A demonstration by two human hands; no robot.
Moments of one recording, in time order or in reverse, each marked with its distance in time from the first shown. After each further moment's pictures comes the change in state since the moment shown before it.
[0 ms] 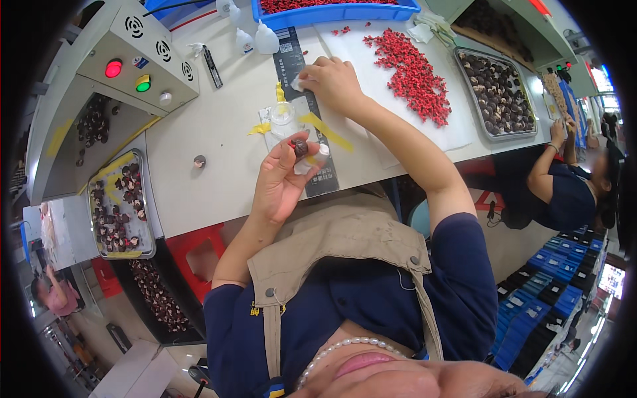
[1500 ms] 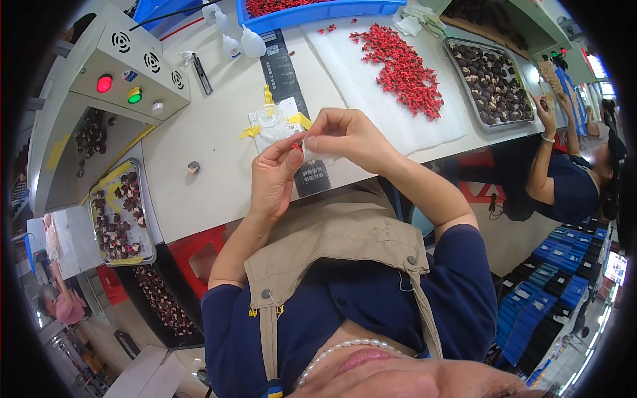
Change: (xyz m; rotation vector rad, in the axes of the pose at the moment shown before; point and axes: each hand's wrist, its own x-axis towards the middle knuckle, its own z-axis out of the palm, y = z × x) left_hand 0.010 -0.008 0.002 0.250 0.077 0.064; right_hand -0.066 -0.054 -0.101 1.397 -0.484 0.607
